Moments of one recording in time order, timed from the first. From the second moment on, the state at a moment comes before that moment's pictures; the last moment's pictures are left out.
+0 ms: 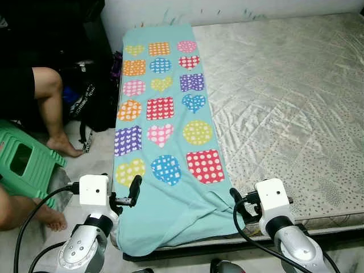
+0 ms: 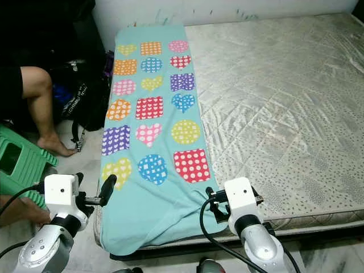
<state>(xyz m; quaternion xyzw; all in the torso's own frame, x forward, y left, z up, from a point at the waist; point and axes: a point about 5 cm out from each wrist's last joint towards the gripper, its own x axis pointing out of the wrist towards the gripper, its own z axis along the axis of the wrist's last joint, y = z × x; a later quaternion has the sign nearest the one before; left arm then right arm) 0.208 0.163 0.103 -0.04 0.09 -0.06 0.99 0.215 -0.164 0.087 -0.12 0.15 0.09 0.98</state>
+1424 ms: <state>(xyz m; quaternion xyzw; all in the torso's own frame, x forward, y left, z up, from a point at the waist) 0.217 0.162 0.106 -0.04 0.08 -0.06 0.99 0.225 -0.161 0.090 -0.12 0.13 0.09 0.98</state>
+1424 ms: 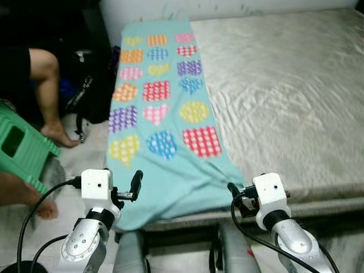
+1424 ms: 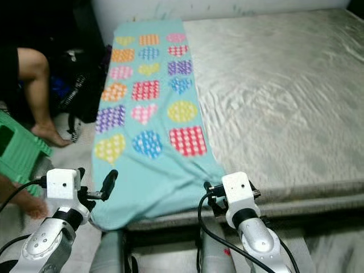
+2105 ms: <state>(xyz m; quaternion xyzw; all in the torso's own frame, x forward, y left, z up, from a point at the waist) 0.218 0.163 0.105 -0.04 0.08 -0.05 0.99 0.227 -0.160 0.090 -0.12 0.13 0.10 0.98</state>
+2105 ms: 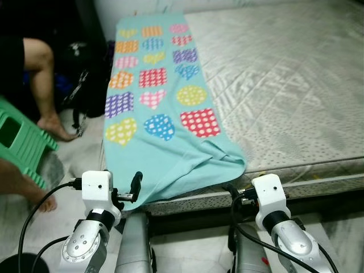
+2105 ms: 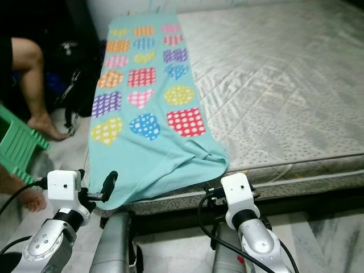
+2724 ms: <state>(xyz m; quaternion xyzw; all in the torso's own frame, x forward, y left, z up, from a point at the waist) 0.218 0.160 0.106 -0.05 0.08 -0.07 0.99 0.232 -0.157 0.095 -0.11 0.11 0.11 0.98</state>
